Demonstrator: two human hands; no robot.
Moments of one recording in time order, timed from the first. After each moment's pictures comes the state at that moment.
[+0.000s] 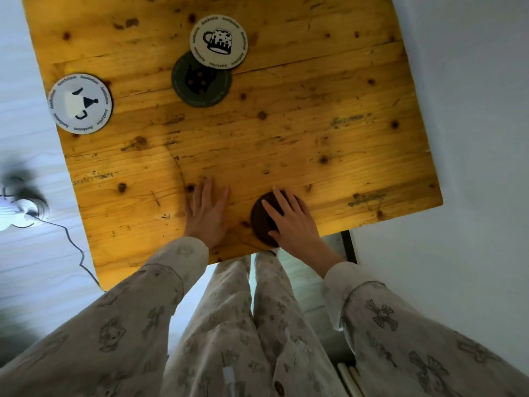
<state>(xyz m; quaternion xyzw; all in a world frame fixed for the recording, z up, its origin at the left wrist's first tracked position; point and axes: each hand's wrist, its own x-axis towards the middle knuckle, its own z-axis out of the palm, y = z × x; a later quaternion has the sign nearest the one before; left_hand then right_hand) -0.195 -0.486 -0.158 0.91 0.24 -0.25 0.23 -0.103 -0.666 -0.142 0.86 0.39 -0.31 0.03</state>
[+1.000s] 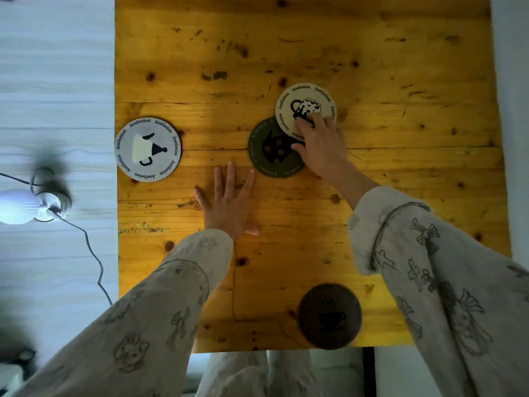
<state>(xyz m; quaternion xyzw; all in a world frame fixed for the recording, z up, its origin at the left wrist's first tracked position) -0.097 -0.340 -0.171 0.89 0.30 -0.28 0.21 0.108 -0.405 -0.157 0.90 0.40 -0.18 0.02</state>
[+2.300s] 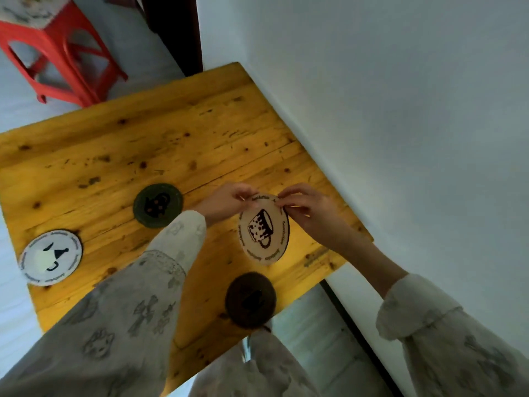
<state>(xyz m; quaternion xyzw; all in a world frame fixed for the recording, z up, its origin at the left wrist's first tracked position) 0.019 -0.477 0.021 0.80 0.05 -0.25 0.55 0.028 -0.679 0.045 0.88 0.32 -0.08 -0.32</state>
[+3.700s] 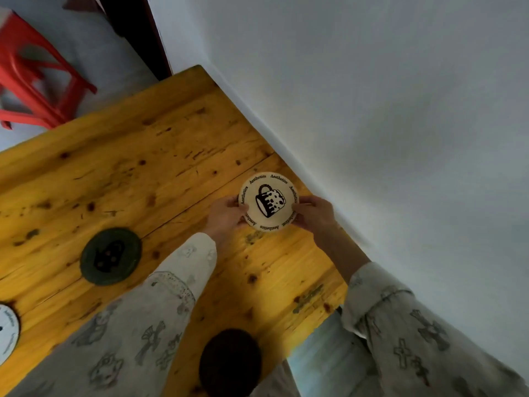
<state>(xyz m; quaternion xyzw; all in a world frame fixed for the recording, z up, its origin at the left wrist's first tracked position) 0.132 -0.554 -0.053 0.64 0.30 -0.22 0.67 0.147 -0.730 -0.042 0.70 -0.28 -0.21 -0.62</state>
